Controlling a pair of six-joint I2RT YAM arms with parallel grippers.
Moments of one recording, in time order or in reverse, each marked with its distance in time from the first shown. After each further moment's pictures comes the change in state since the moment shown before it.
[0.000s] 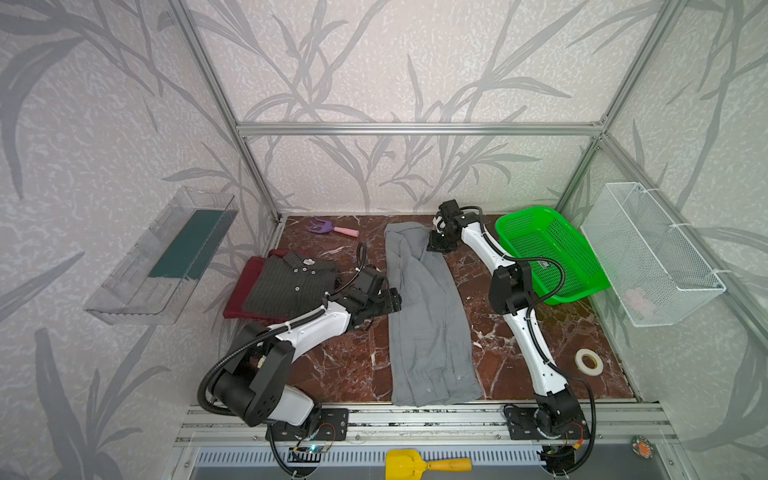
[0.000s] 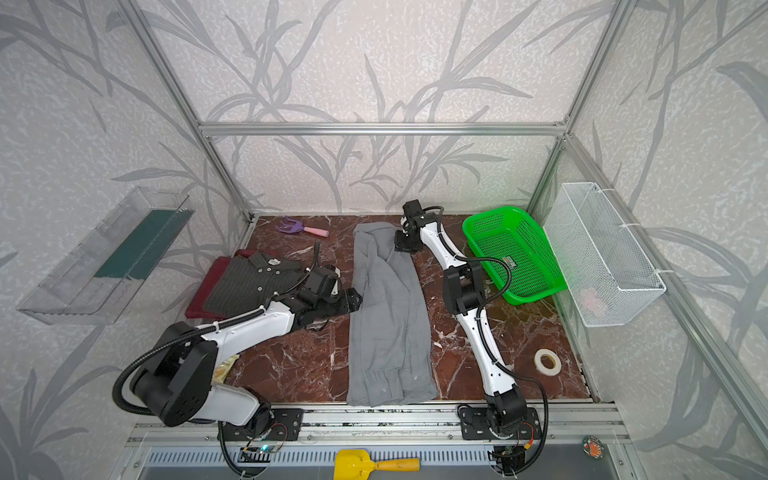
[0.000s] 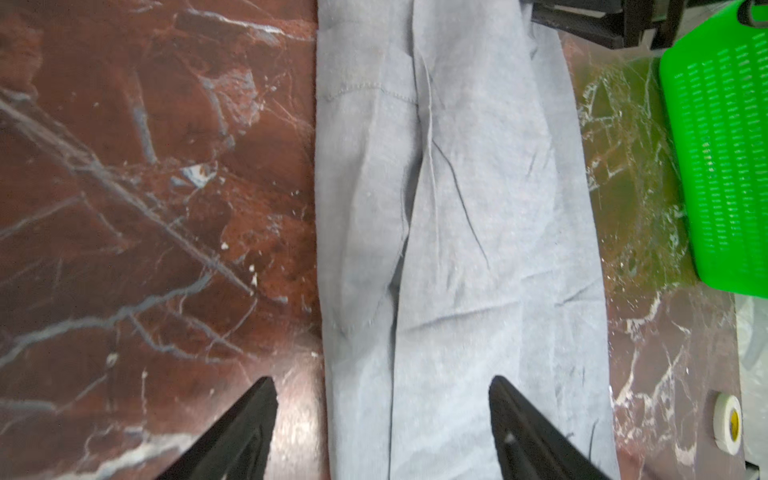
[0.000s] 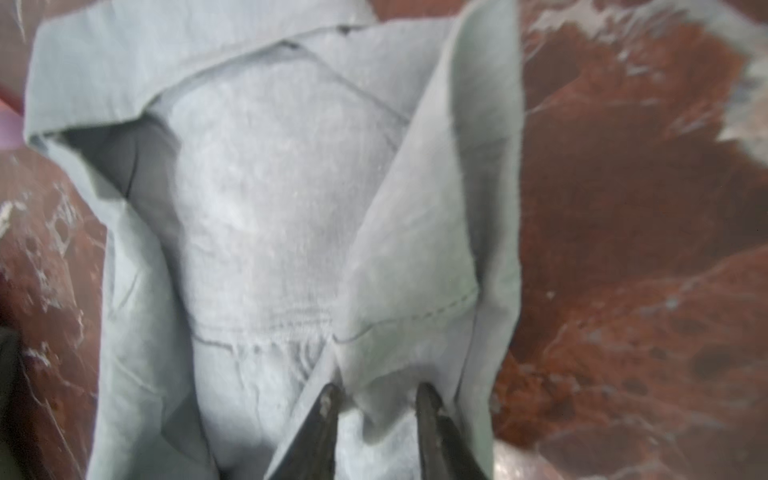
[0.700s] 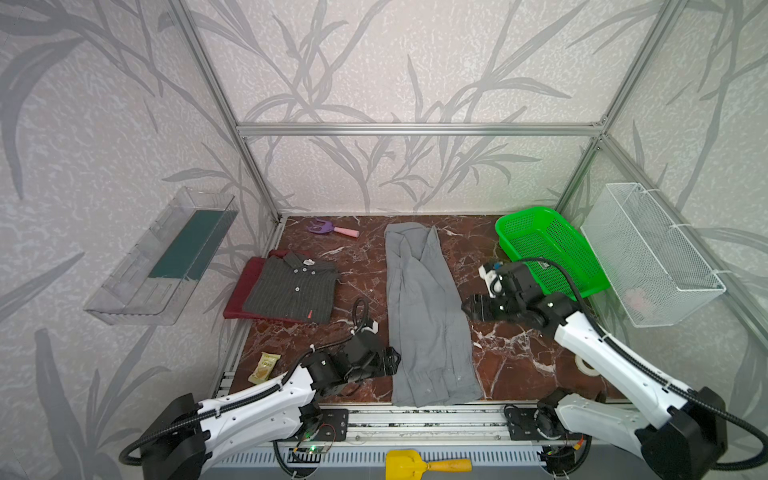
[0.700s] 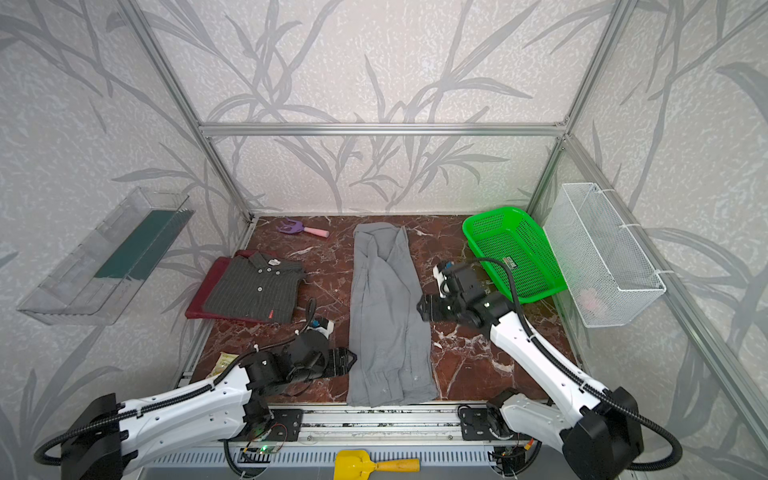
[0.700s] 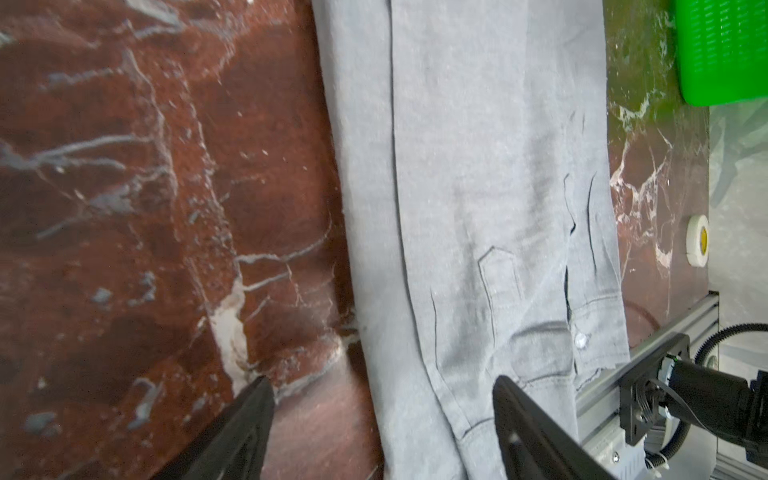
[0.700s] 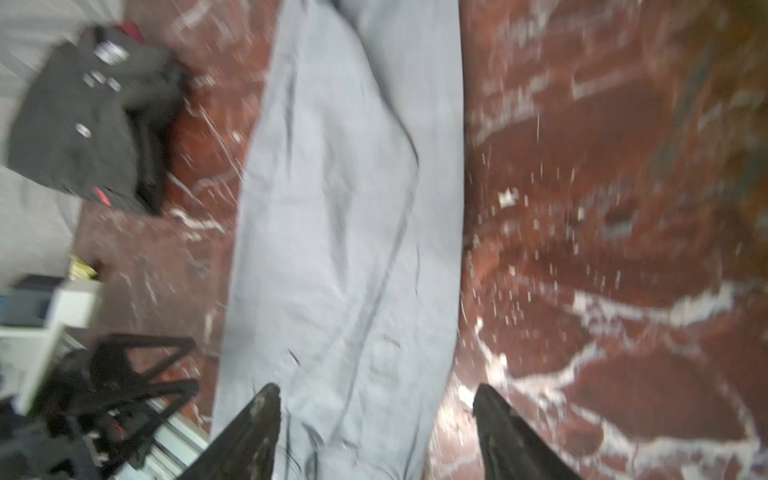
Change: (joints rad) left arm -0.423 -0.547 -0.390 -0.180 -0.102 -0.315; right arm 0.171 -1.650 -1.781 0.273 0.105 0.114
